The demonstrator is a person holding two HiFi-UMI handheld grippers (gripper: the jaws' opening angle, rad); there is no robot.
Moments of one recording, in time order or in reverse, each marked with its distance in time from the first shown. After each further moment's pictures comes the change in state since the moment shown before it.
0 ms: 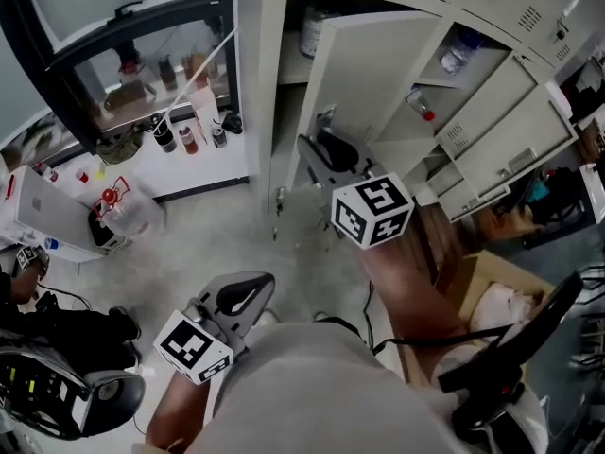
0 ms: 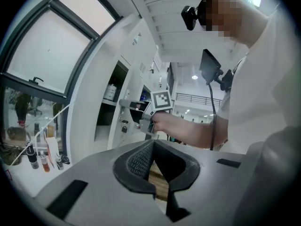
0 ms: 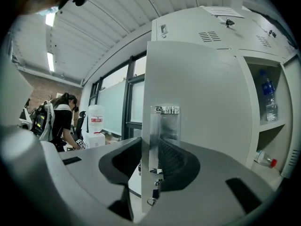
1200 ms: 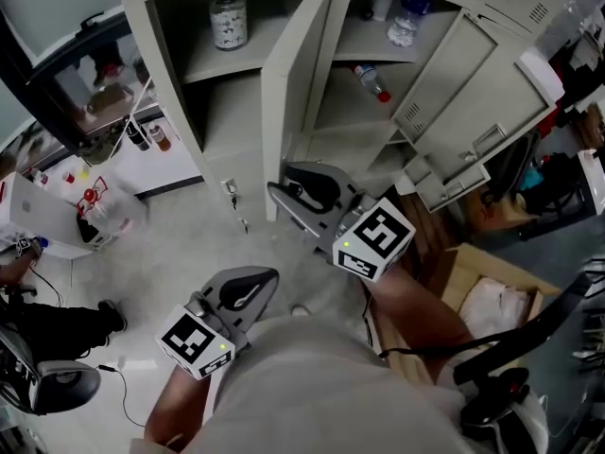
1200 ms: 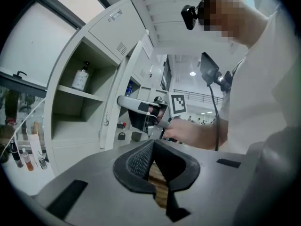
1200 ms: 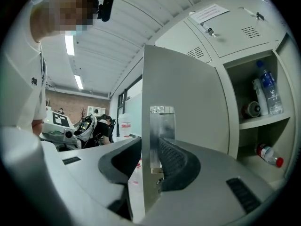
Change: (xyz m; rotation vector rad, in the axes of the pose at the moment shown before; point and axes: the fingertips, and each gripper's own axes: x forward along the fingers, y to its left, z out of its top) left arm 0.157 -0.103 0.003 0.003 0.041 -0.038; right arm -0.152 -0.045 -0.013 0.022 -0.076 0.356
